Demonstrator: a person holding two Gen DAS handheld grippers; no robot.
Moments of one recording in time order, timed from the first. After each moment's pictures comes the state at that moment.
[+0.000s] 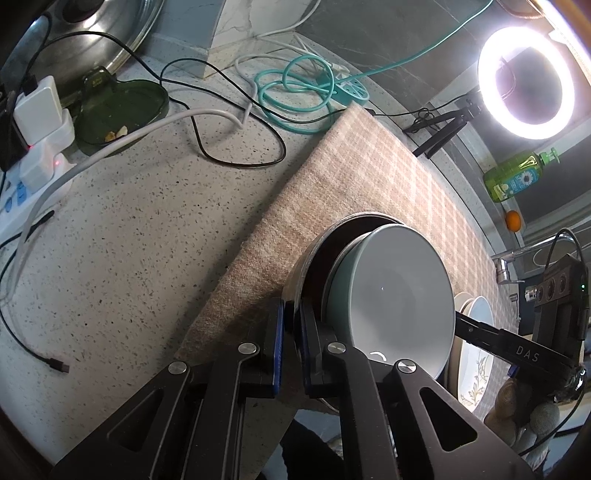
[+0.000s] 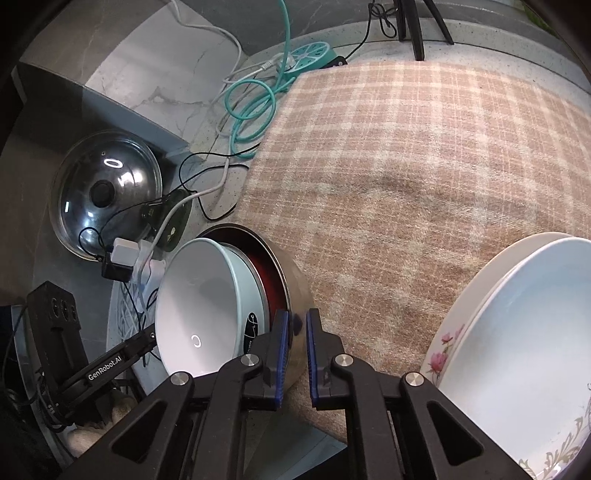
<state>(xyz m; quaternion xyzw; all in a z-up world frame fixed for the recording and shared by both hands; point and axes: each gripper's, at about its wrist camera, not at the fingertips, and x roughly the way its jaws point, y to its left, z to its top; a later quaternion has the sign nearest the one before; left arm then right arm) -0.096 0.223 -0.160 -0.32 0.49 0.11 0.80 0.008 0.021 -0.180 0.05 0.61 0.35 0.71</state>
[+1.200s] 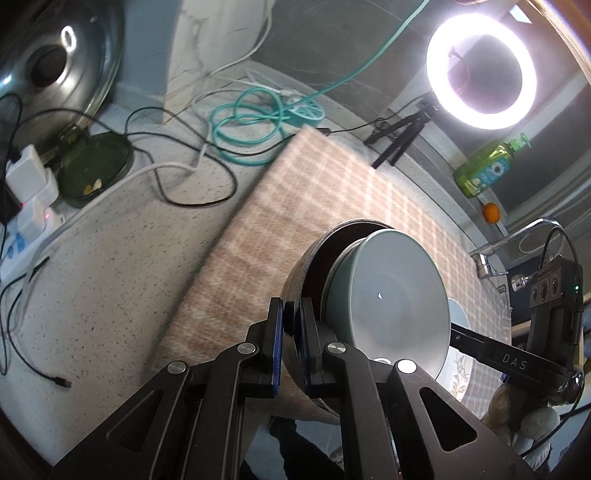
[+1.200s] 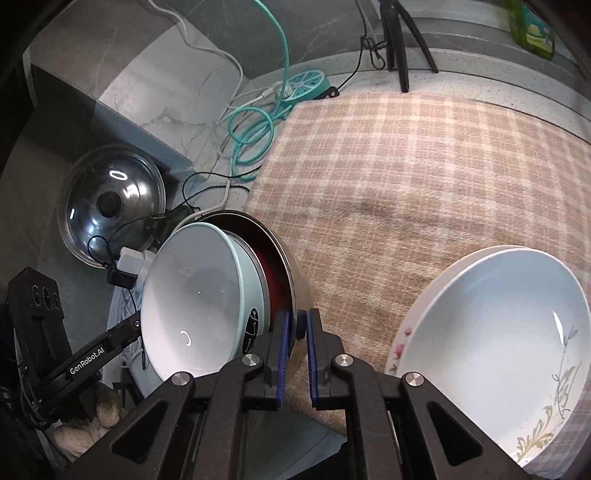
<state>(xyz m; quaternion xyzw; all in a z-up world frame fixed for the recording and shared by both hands) -0.079 0.191 -0.112 -0.28 0.46 0.08 0.84 0.006 -0.013 -0.140 0.06 0.58 0.34 0.74</state>
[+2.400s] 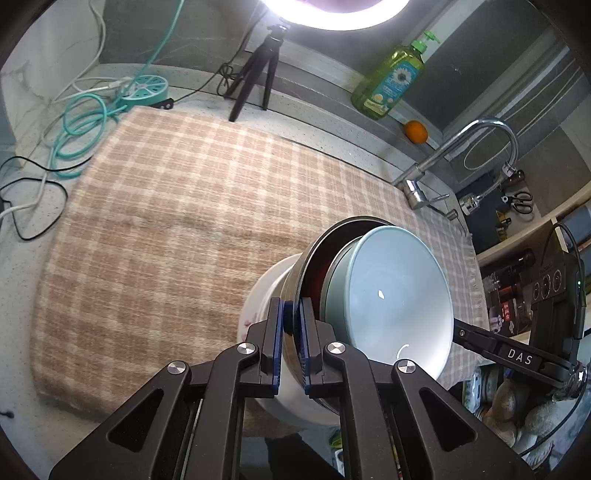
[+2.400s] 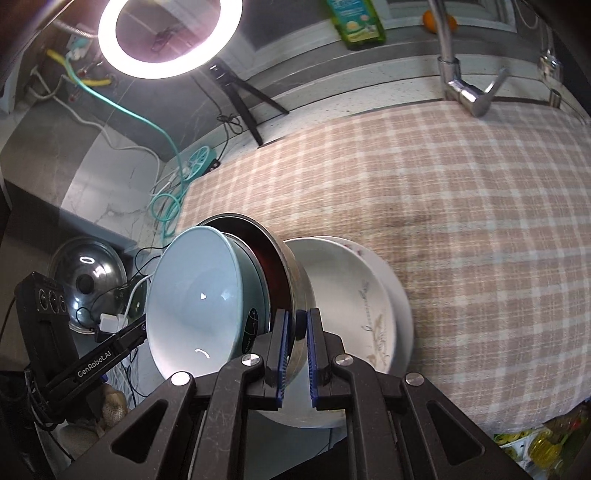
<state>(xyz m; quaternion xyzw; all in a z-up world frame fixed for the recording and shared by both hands) 0.000 0.038 -0.104 -0.20 0.50 -0.06 0.84 0.017 -0.207 -0.125 0.16 0.56 0.21 0.78</state>
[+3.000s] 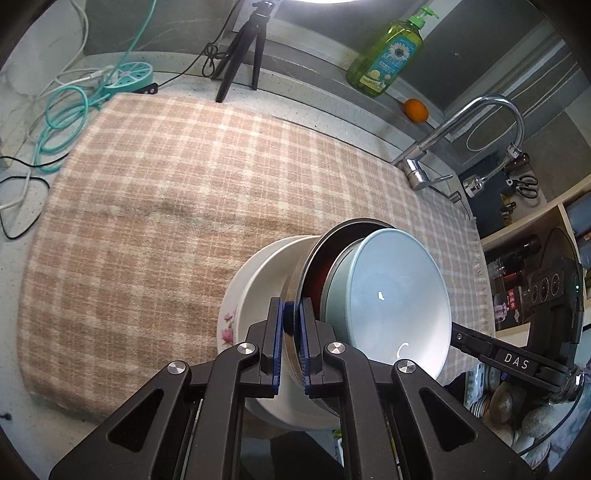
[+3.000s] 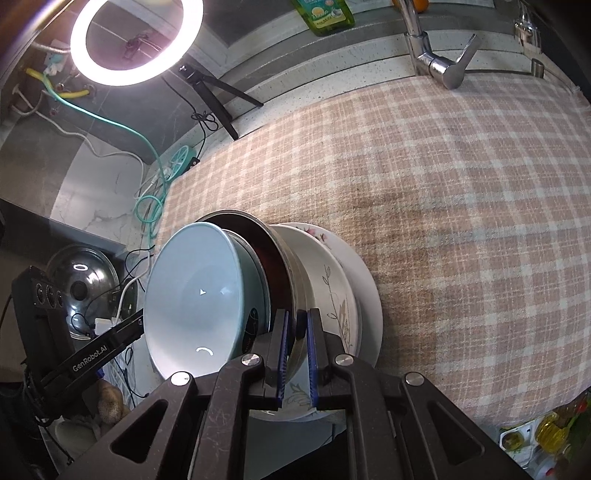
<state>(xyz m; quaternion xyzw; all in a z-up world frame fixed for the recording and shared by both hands) 0.010 0.019 -0.117 -0.19 0.53 -0.07 0.82 0.017 -0.227 -0.146 0.17 0.58 0.20 0.77</state>
